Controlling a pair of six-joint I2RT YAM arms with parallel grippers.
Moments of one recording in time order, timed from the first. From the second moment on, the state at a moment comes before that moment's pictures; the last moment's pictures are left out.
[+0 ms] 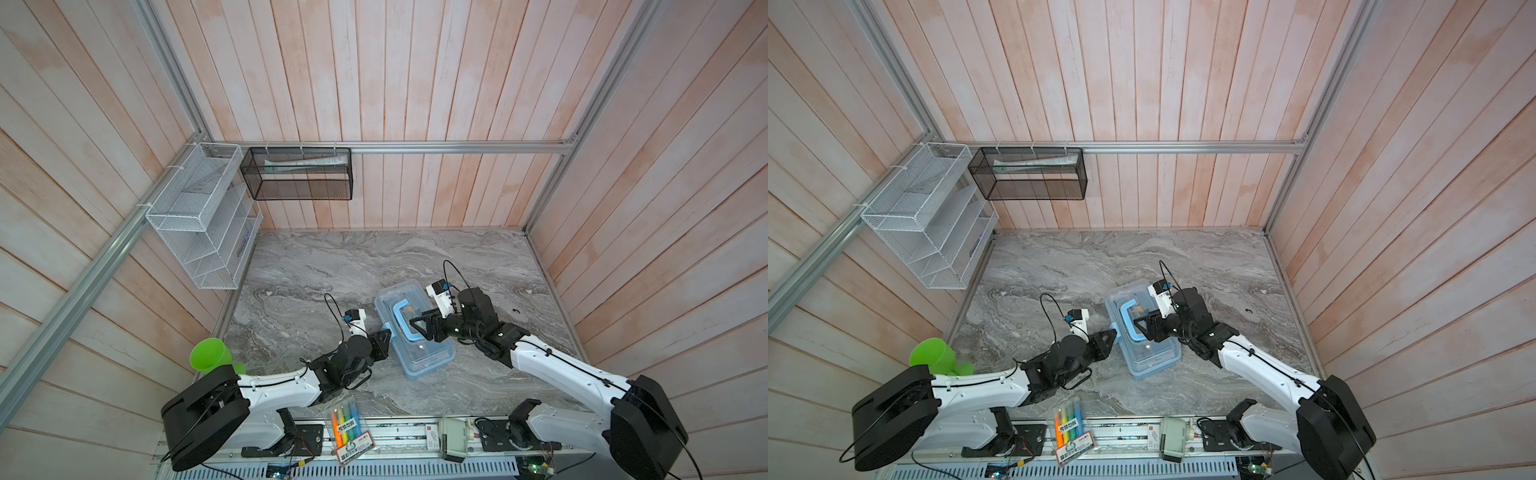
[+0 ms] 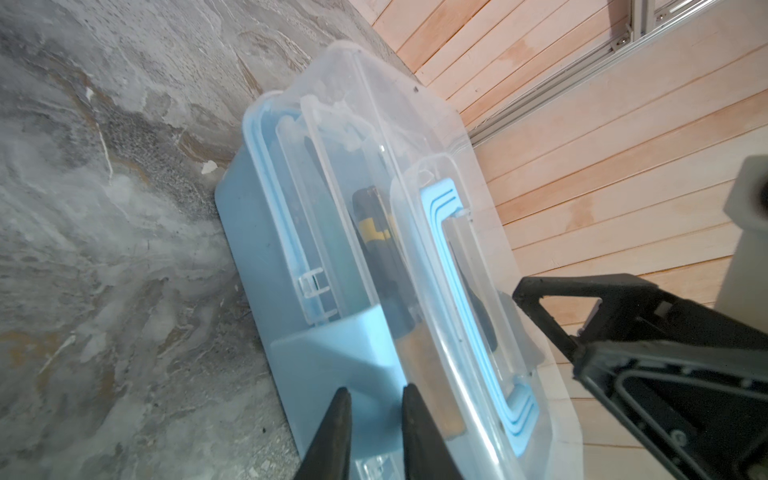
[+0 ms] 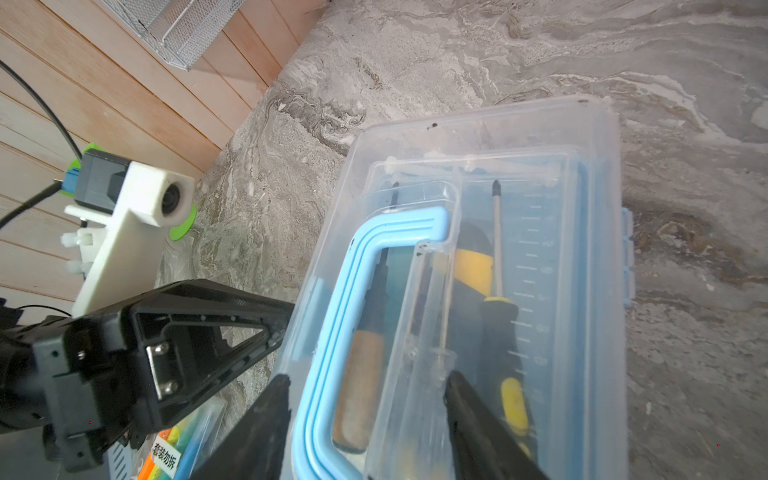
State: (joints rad) left arm -0.97 1.27 0.38 0.47 -0.25 -1.04; right arm 0.65 1.18 0.65 -0.05 -0.36 0.34
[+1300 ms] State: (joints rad) left arm -0.92 1.08 0.39 0.16 -0.30 -1.01; right arm 0.66 1.16 0.65 -0.06 -0.29 0.35
